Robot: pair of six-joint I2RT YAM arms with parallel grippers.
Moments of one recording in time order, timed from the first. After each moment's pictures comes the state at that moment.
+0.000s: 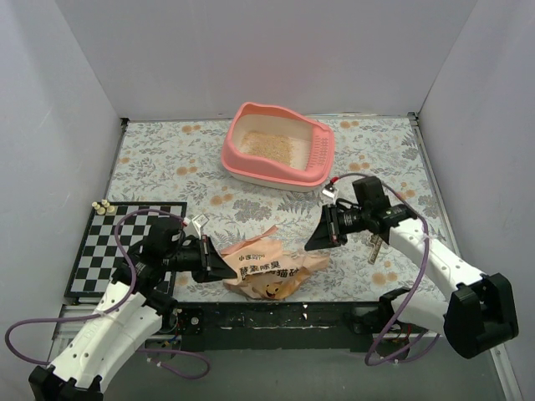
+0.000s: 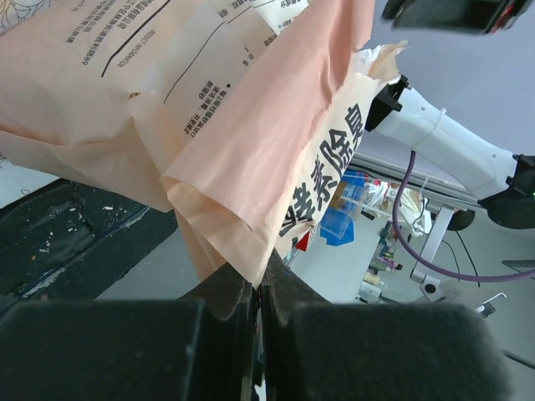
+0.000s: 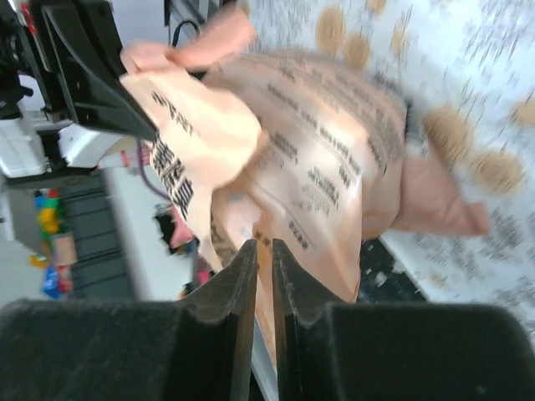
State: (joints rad) left arm -0.45 0.56 0.53 -0.70 0.75 -0.95; right arm 0.42 1.11 0.68 -0.47 -1.00 0.59
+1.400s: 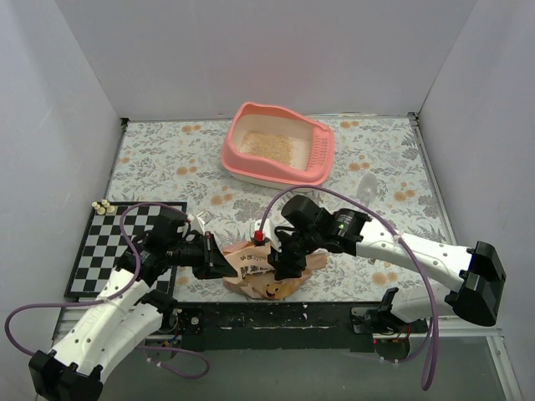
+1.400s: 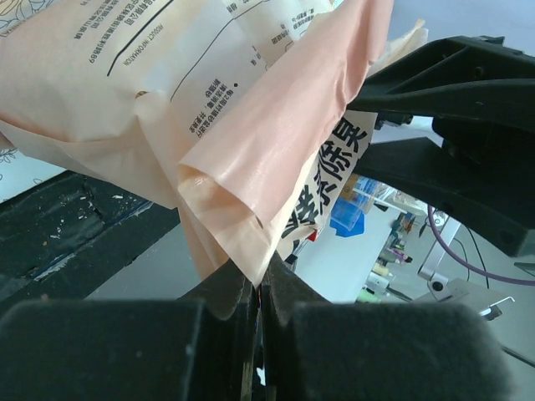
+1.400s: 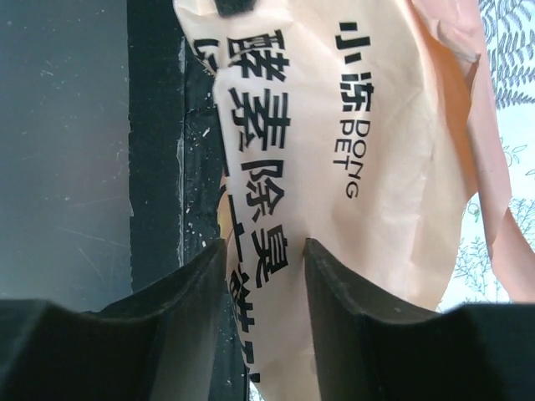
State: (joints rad) left arm -0.45 0.68 0.60 -0.76 0.75 -0.89; right arm 1.09 1.29 1.06 -0.66 -0.53 -0.30
